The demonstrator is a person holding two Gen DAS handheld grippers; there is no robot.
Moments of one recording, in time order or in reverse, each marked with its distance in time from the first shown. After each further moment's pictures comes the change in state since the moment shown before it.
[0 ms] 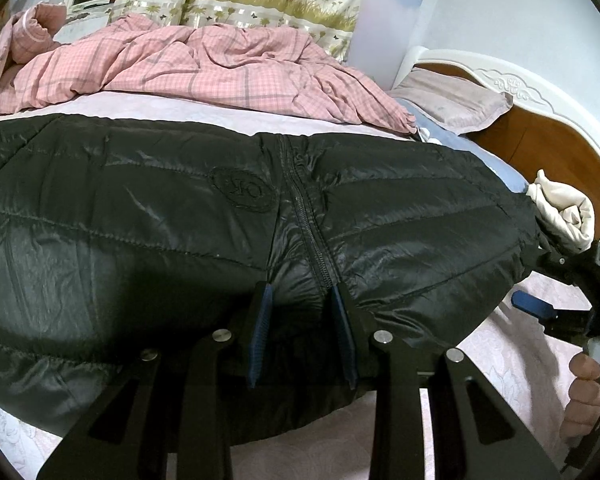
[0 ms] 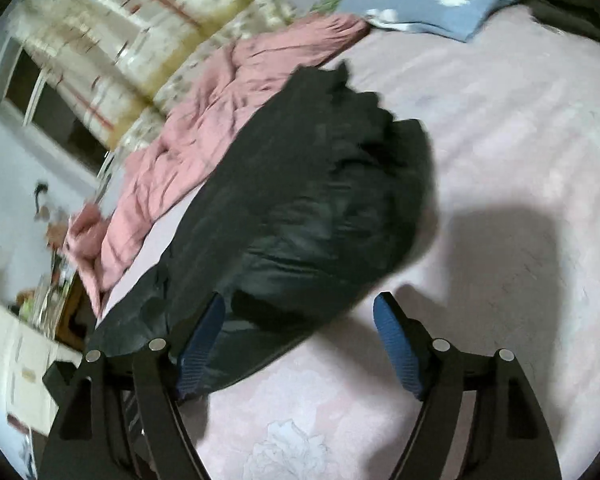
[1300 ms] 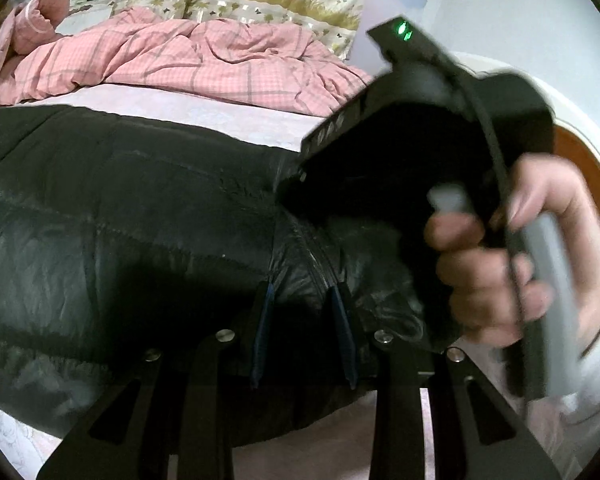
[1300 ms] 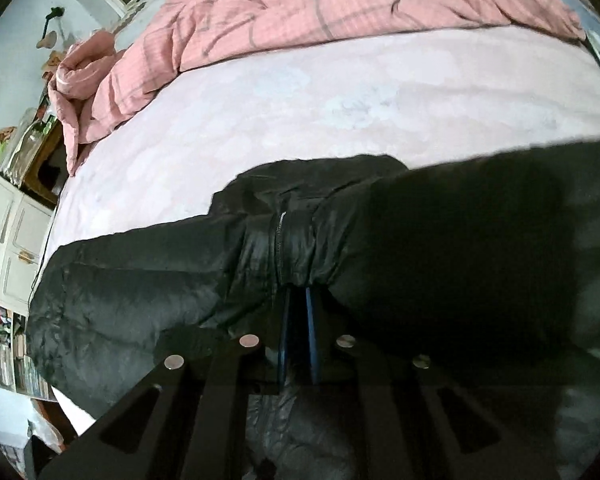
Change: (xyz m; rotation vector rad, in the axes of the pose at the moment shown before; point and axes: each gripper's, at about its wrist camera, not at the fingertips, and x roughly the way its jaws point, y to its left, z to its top) left arm 0.000 0.002 0.000 -0.022 0.014 -0.013; right arm 0.207 0.186 0.005 -0.494 0.465 -0.057
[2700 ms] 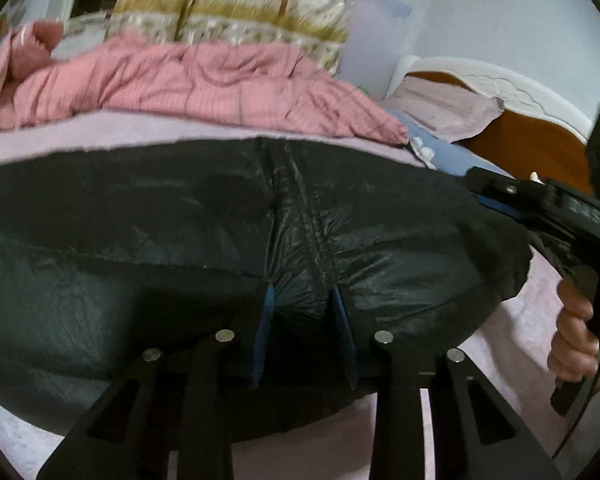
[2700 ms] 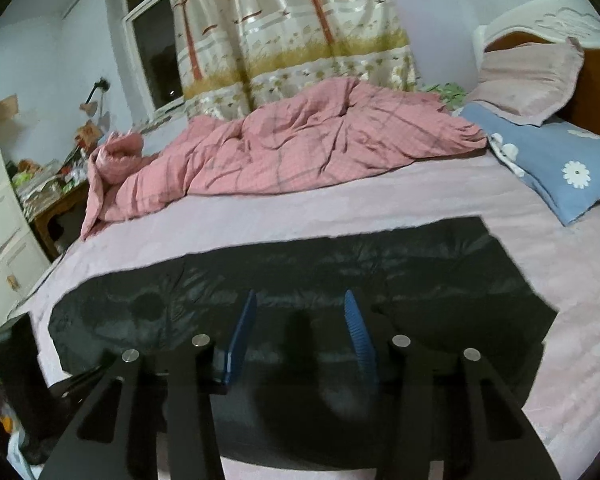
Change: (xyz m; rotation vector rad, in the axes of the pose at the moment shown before) left arm -0.008 -0.006 0.009 0.048 -0.041 0.006; right arm -0.166 -0.058 -0.113 -0.095 -0.547 -0.064
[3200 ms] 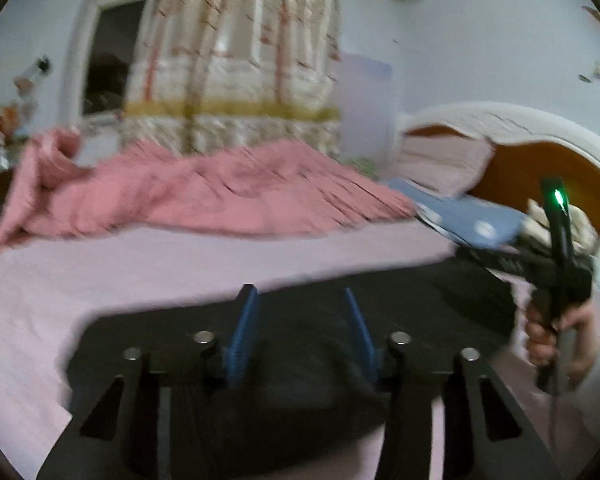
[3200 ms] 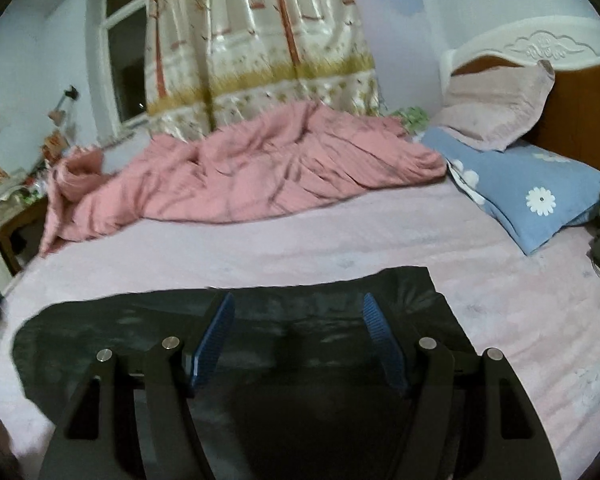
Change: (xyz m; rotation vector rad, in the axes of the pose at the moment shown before) left arm -0.097 -0.001 0.036 0.168 -0.270 0.063; right arm -0.007 -0.024 0.024 0.033 -0.106 -0.146
